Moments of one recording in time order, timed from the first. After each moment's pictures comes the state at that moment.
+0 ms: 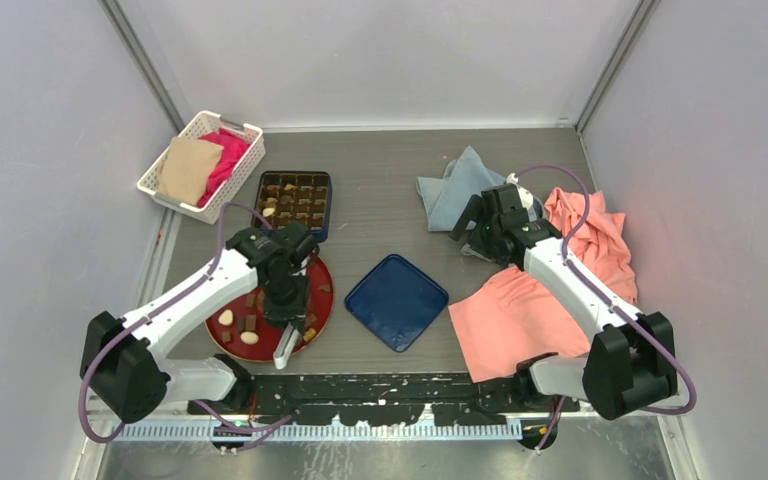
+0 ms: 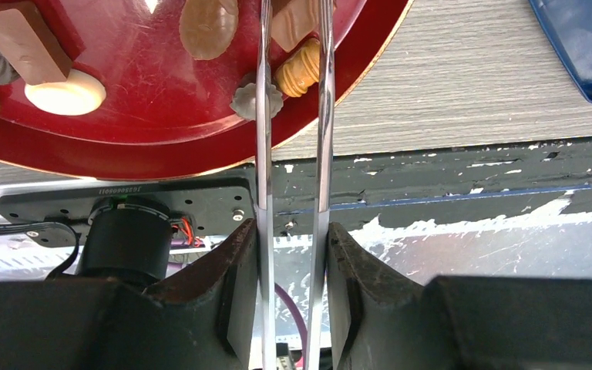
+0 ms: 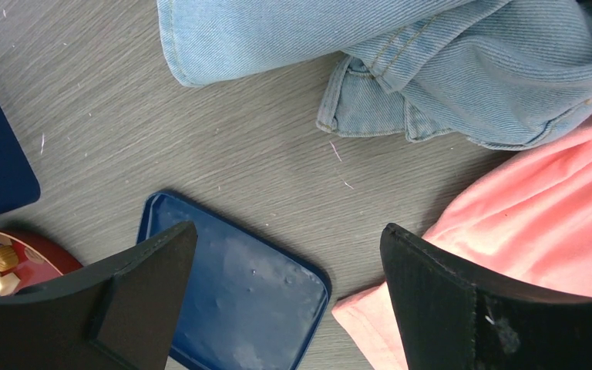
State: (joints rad) left arm -0.64 1.25 0.99 -1.24 0.07 -0.62; right arm 0.32 1.26 0.91 -0.55 0.12 0.76
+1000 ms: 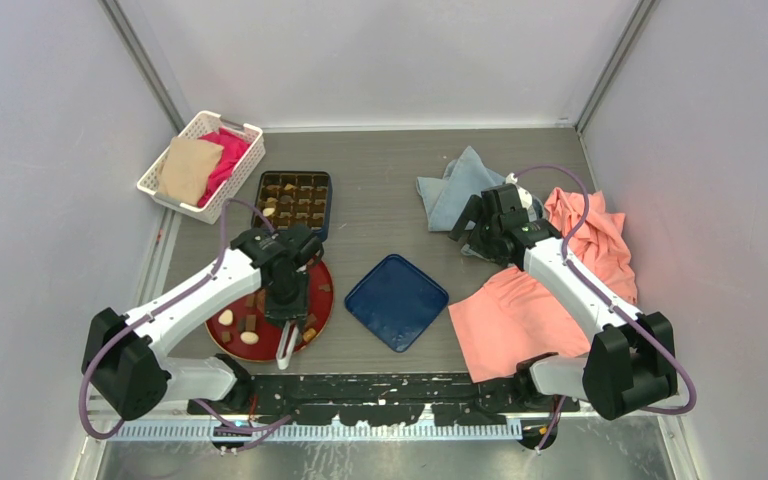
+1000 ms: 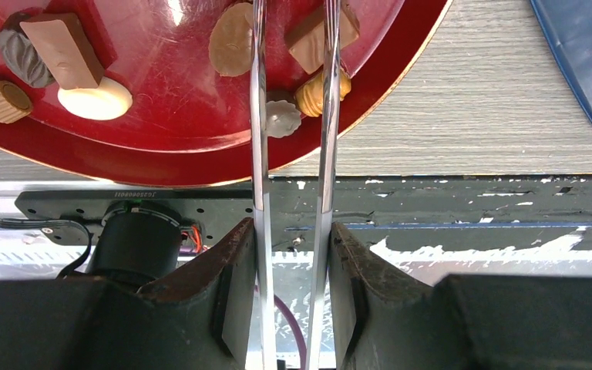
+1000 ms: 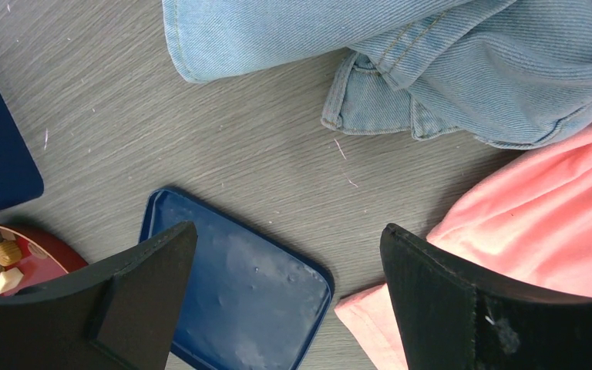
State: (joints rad) left arm -0.67 1.27 0.99 -1.24 -0.01 -0.68; right arm 0.32 1.26 0.91 -0.54 0.11 0.76
